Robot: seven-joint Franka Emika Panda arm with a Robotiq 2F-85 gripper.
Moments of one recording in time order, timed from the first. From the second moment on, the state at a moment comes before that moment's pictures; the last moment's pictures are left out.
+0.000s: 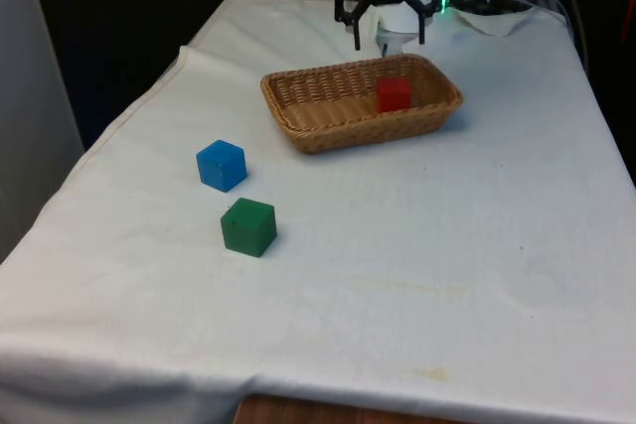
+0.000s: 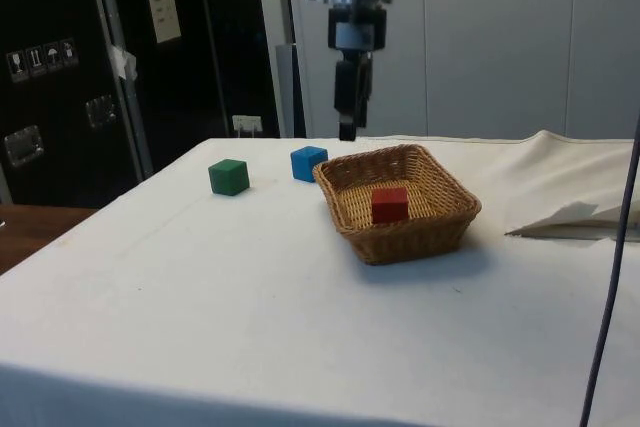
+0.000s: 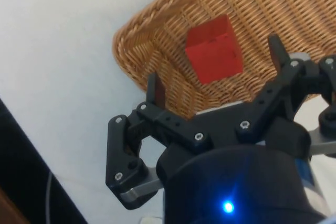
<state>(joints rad) 0.30 -0.12 -0.38 -2.61 0.11 2.58 -0.28</state>
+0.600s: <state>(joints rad) 0.30 -0.01 -0.40 -2.39 0.17 2.47 -0.34</state>
